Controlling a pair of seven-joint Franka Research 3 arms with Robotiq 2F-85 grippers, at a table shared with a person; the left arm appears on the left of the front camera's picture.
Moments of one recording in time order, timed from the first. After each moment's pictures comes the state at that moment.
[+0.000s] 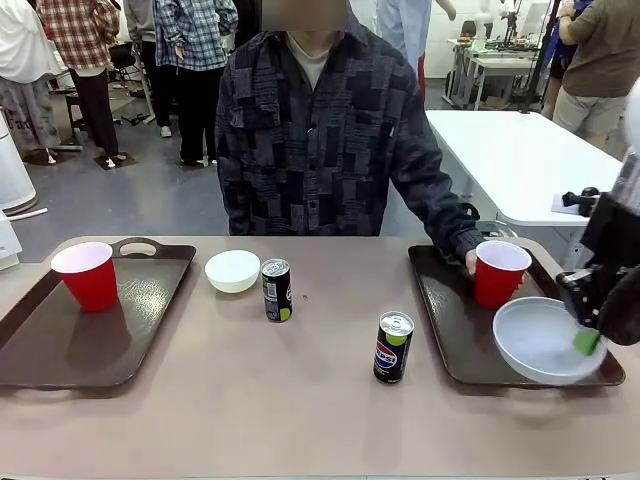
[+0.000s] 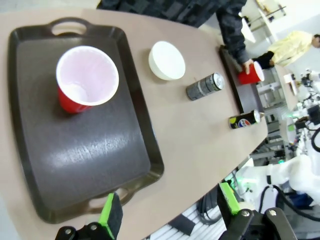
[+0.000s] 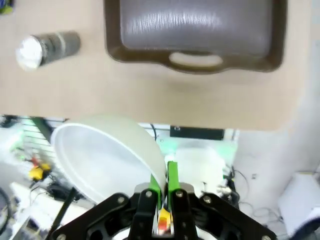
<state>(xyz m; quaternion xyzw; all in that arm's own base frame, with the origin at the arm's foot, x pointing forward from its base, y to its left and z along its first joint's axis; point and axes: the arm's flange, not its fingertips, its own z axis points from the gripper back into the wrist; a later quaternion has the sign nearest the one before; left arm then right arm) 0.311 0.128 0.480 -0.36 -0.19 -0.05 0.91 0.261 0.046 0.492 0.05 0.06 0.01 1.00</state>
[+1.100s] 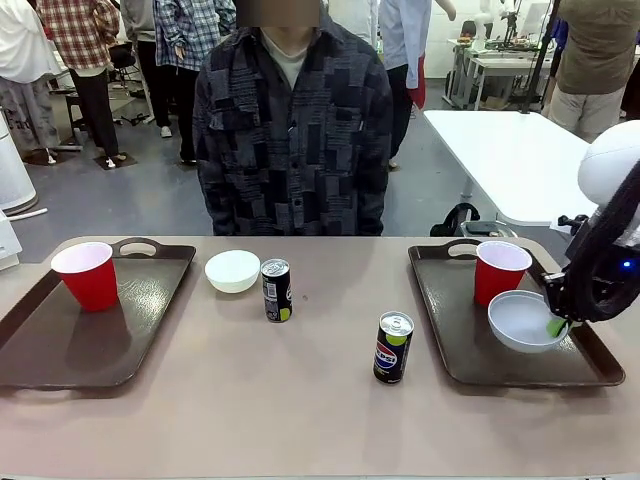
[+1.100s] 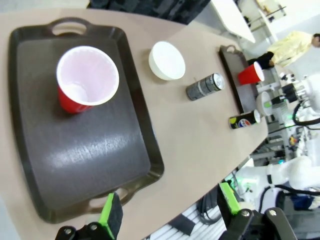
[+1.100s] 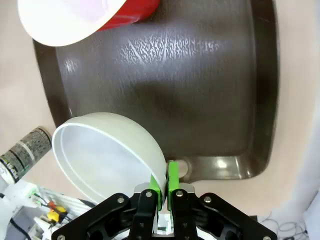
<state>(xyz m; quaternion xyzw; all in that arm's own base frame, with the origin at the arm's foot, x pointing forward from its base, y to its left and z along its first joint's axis) 0.311 0.129 0.480 -0.36 -0.19 -0.05 0.91 0.392 -0.029 0.379 0.10 0.05 -0.06 0.99</state>
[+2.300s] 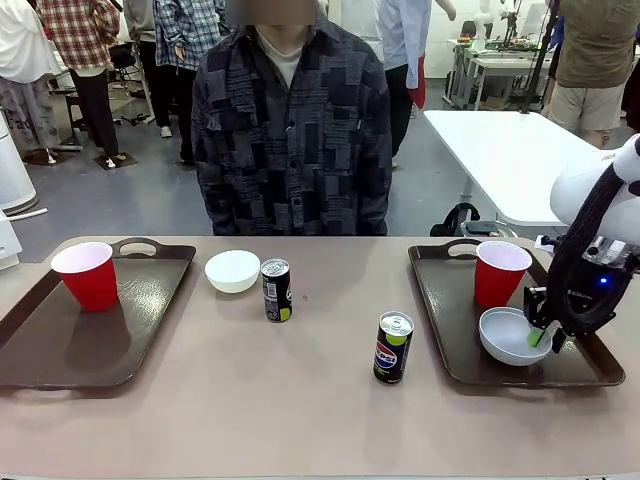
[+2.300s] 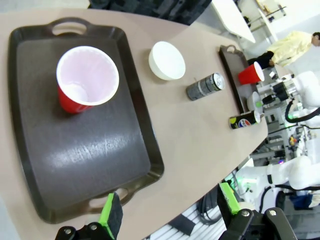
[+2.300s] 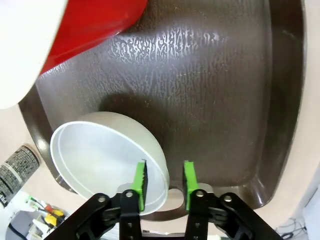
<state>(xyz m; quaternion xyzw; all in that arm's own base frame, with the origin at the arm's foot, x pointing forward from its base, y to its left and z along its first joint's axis) 0.311 0.129 0.480 -0.36 -0.19 -0.05 0.91 0.410 -0.027 0.338 0.09 0.06 -0.06 0.99</state>
